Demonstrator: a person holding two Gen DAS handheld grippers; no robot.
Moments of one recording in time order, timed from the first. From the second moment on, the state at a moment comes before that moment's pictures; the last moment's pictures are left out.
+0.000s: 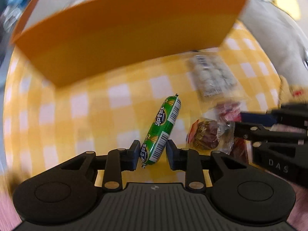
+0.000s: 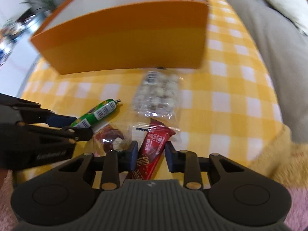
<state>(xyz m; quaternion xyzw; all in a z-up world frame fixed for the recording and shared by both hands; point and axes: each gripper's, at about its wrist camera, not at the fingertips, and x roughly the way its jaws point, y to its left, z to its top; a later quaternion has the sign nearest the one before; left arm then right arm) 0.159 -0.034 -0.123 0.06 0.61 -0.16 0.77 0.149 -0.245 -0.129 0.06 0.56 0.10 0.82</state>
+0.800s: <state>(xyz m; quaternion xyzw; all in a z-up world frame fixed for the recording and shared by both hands) 0.142 -0.049 -0.116 0.11 0.56 -0.18 0.80 0.128 -0.233 -0.130 0.04 0.60 0.08 0.79</state>
